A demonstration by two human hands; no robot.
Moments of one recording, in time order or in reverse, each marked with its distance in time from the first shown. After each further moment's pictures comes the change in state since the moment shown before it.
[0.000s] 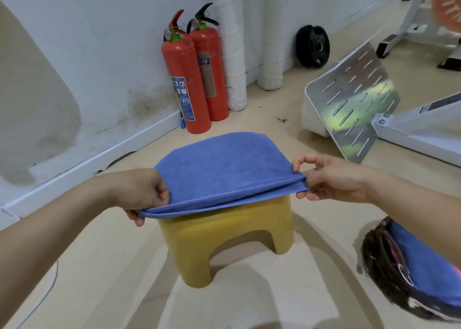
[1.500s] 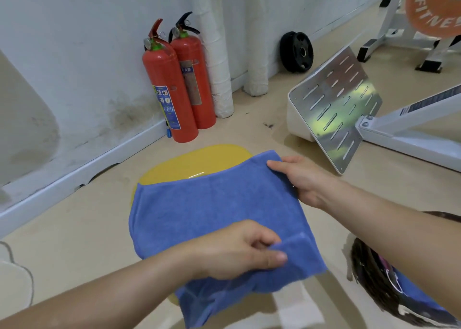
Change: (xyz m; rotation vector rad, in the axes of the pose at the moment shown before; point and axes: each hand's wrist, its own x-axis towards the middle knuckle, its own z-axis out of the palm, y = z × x) left_hand -0.010 0.133 0.101 -0.395 -0.274 0.710; right_hand 0.031 -0.003 0.019 0.183 0.385 -0.066
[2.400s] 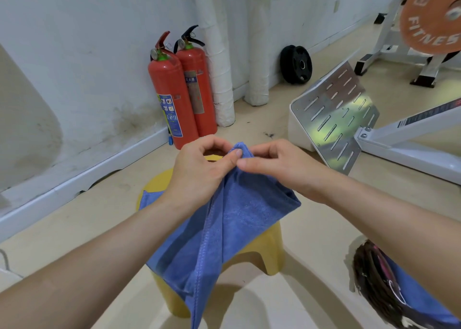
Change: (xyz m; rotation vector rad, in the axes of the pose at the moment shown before) left_hand 0.002 0.015 -0.078 -0.075 1.034 0.276; right_hand -0.059 -0.059 0.036 -0.421 -0.330 -0.470
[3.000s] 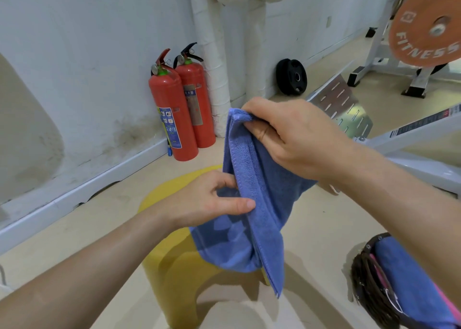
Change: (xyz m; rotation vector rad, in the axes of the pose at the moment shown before) left_hand -0.007 0.017 -0.016 0.019 -0.703 -0.021; right_hand -0.013 -0.065 -0.024 -0.955 0.430 -0.592
